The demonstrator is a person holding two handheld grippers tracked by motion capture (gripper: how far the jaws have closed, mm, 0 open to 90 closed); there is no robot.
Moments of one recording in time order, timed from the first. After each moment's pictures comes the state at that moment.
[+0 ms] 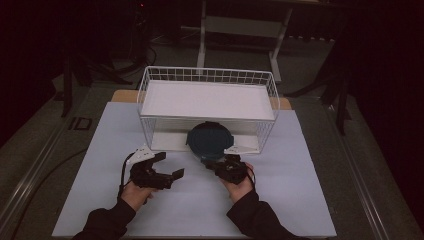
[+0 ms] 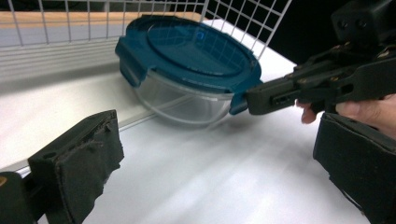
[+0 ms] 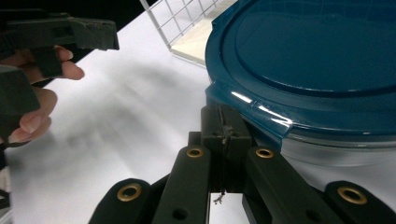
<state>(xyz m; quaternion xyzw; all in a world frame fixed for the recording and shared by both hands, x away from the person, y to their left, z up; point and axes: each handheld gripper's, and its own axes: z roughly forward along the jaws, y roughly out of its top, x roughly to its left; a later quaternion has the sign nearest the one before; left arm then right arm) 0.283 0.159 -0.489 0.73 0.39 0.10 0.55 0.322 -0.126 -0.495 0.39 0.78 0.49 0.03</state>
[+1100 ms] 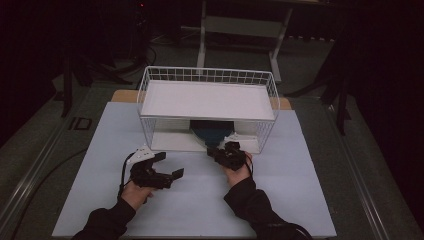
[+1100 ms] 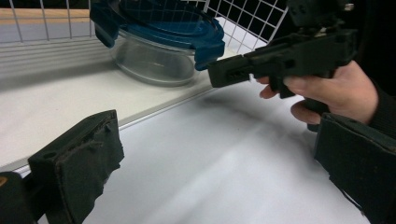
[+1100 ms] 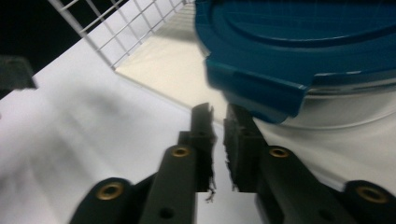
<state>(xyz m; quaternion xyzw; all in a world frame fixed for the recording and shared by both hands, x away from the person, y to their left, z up) 0.285 0.160 -0.493 0.73 0.39 0.09 0.55 0.365 -0.126 -0.507 0.42 0.77 0.48 0.06</state>
